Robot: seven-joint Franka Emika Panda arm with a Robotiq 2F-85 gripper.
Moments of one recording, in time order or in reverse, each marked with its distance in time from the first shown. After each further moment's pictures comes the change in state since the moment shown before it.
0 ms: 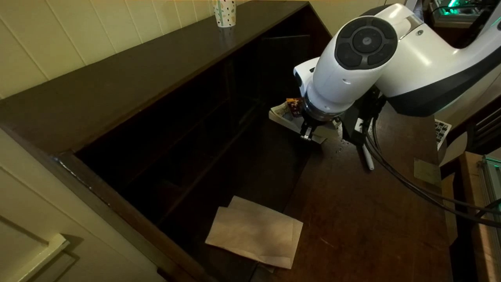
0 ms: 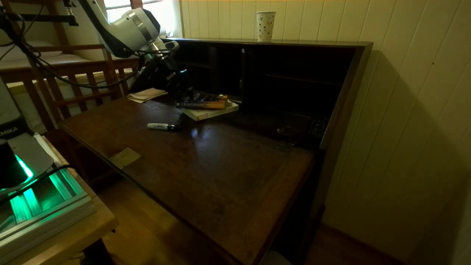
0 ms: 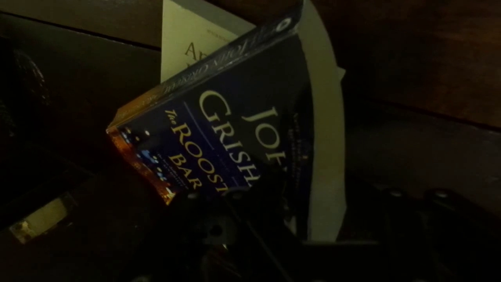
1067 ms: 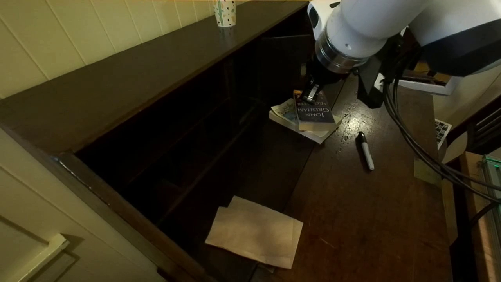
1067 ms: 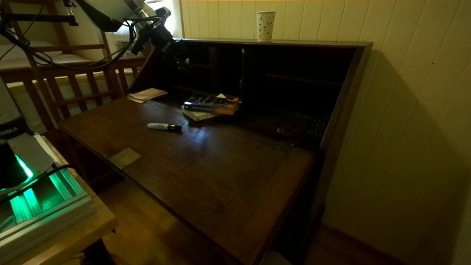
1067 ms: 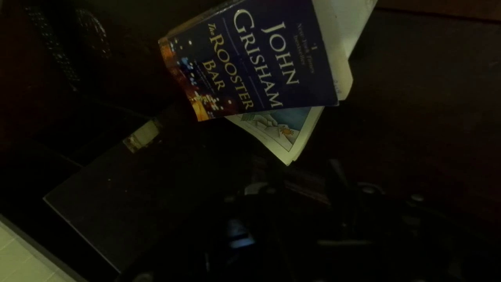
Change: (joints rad) arm 0.005 -0.264 0.007 -0.068 0.100 -0.017 -0.098
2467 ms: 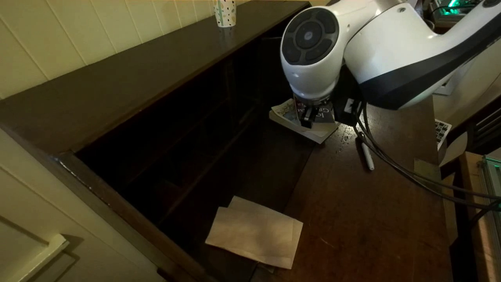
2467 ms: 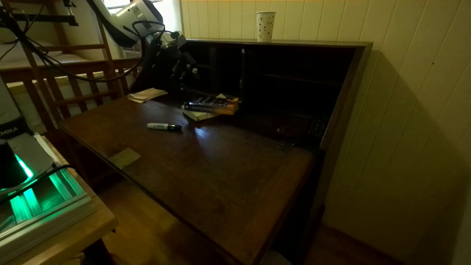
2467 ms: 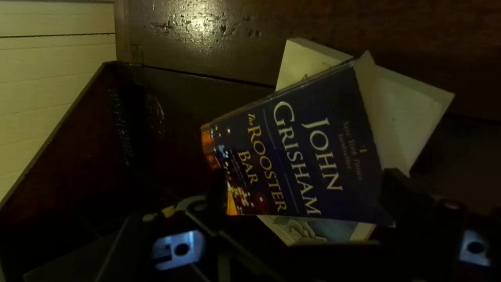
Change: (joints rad) arm 0.047 0.273 0.017 0.194 0.087 -0.397 -0.055
